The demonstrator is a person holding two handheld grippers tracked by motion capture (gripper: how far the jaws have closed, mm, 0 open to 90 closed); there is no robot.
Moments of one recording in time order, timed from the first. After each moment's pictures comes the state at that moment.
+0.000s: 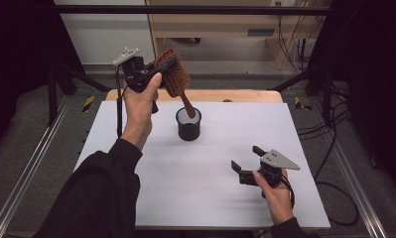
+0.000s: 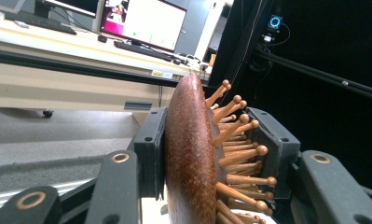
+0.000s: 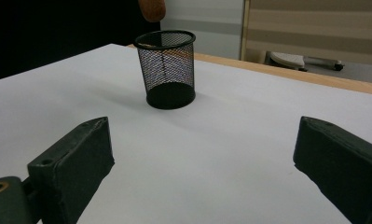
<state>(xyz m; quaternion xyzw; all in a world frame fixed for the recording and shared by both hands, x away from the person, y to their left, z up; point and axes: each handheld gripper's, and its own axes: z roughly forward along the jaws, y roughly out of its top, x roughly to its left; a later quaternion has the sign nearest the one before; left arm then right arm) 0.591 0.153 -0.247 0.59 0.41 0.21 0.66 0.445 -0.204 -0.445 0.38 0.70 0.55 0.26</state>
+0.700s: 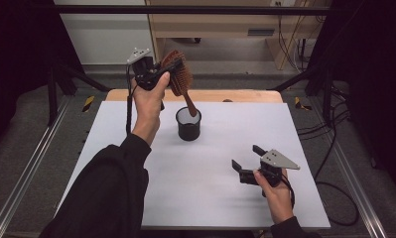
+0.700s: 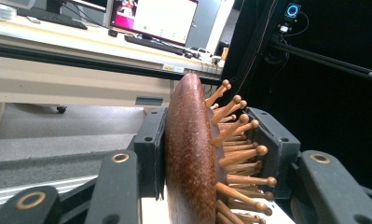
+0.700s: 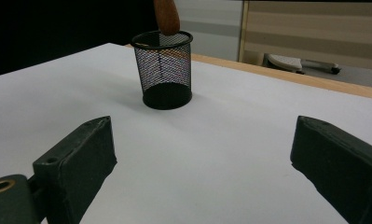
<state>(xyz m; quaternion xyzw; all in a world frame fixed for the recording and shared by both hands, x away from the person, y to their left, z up) 0.615 0.141 -0.263 0.60 0.43 0.22 0.64 0.447 -0.206 -0.447 0.38 0.70 0.55 0.27</state>
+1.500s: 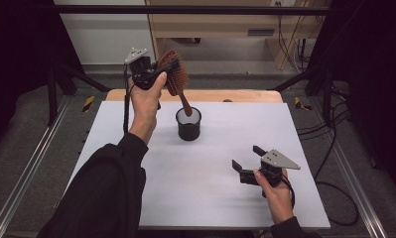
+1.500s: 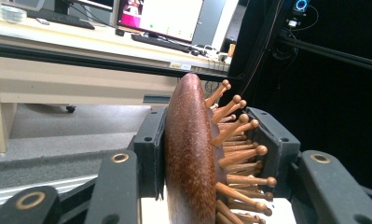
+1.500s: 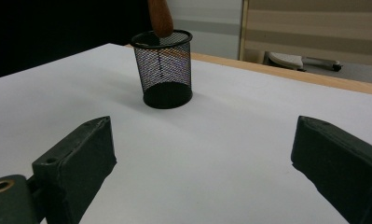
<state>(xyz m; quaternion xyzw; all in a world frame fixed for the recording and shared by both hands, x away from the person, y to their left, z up) 0.620 0.148 -0.266 0.60 0.43 0.23 0.63 0.447 -0.206 -0.447 0.38 0.69 0.55 0.26</state>
